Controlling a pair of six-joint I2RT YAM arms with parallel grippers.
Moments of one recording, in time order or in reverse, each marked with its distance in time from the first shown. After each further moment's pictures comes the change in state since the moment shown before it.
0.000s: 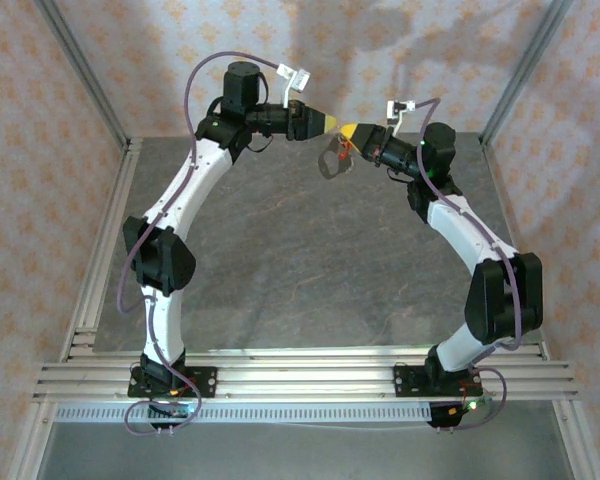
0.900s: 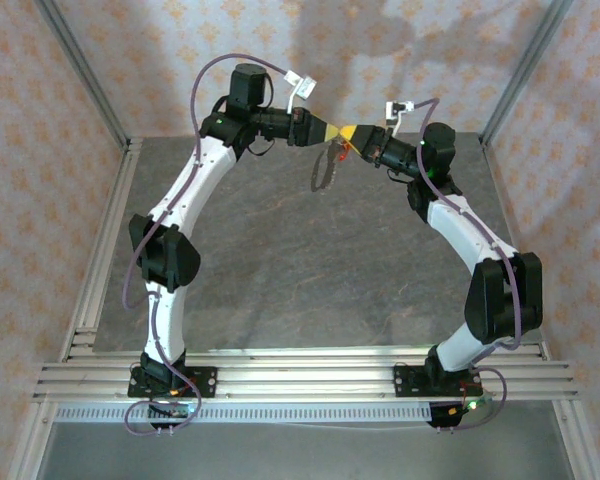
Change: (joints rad) left arm -0.013 0.050 0.071 -0.127 0.090 0.080; right arm -0.001 0.002 0.000 -0.002 -0.019 0.001
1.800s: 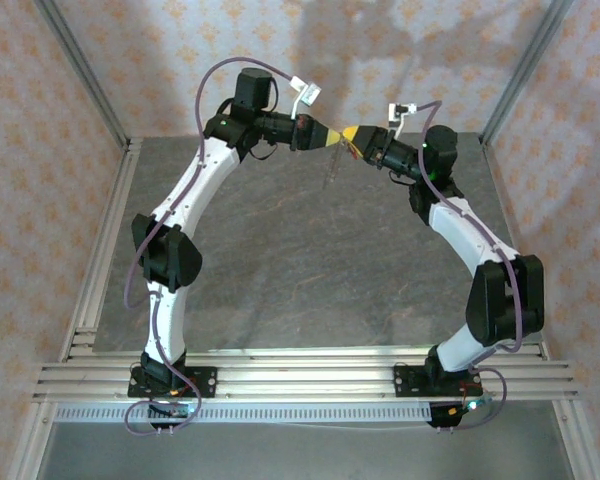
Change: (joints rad) left arm -0.015 -0.003 -0.025 -0.036 -0.004 0.042; right arm -0.013 -0.025 -0.040 0.011 0.013 -0.011
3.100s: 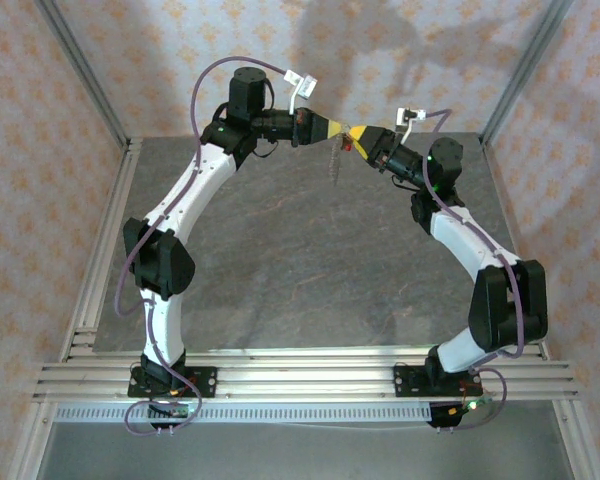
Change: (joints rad) left arm -0.006 -0.083 -0.126 0.242 -0.065 -0.154; right arm -0.006 -0.028 -0.086 0.181 0.044 0.140
